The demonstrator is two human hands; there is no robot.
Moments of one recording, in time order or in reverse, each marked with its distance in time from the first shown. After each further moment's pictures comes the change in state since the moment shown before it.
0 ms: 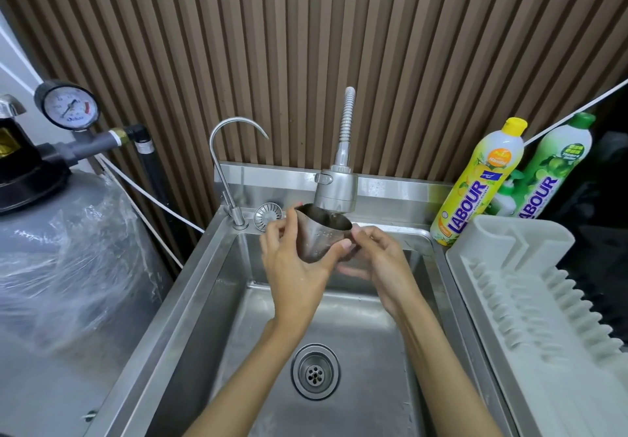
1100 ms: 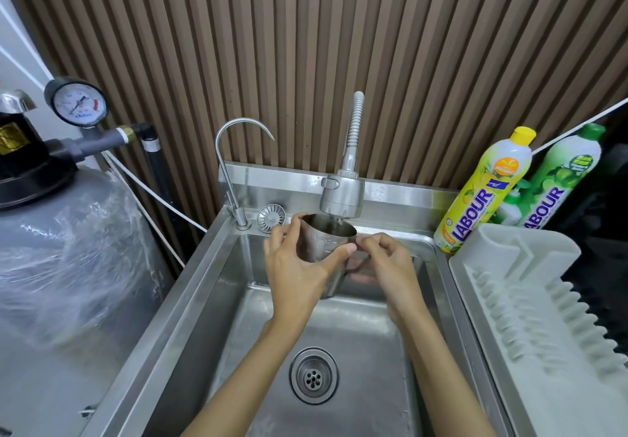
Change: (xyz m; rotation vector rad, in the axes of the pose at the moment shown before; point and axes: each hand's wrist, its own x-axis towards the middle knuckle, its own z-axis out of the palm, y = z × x) left_hand 0.008 -0.004 0.000 0.011 -0.033 -0.054; right_hand -0.004 -0.008 0.005 -0.197 0.179 0.019
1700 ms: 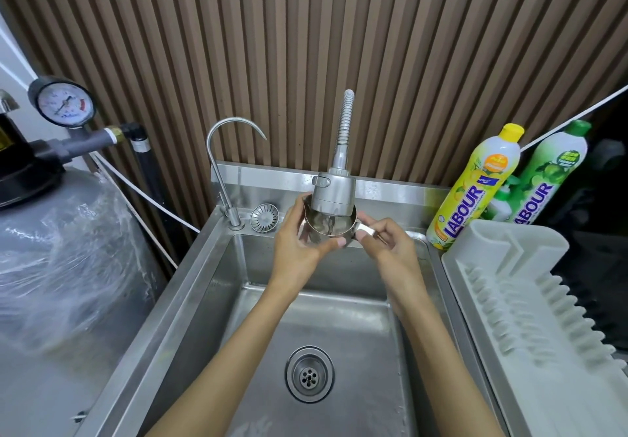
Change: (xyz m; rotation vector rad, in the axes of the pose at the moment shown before) left_hand 0.026 -0.004 0.012 -0.461 -0.293 -0.092; right_hand 0.001 -0.009 -0.009 -0.050 -0.008 -0.195
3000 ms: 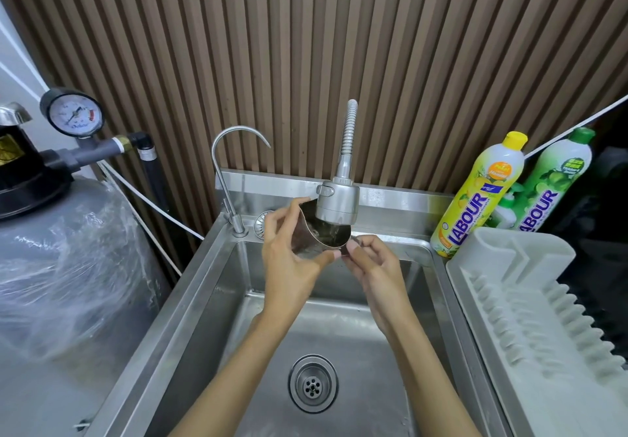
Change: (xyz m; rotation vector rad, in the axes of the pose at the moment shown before) left_hand -0.018 0.020 -0.010 0.308 0.163 0.183; right_hand -0.005 0.017 0.018 0.327 -0.081 0.070
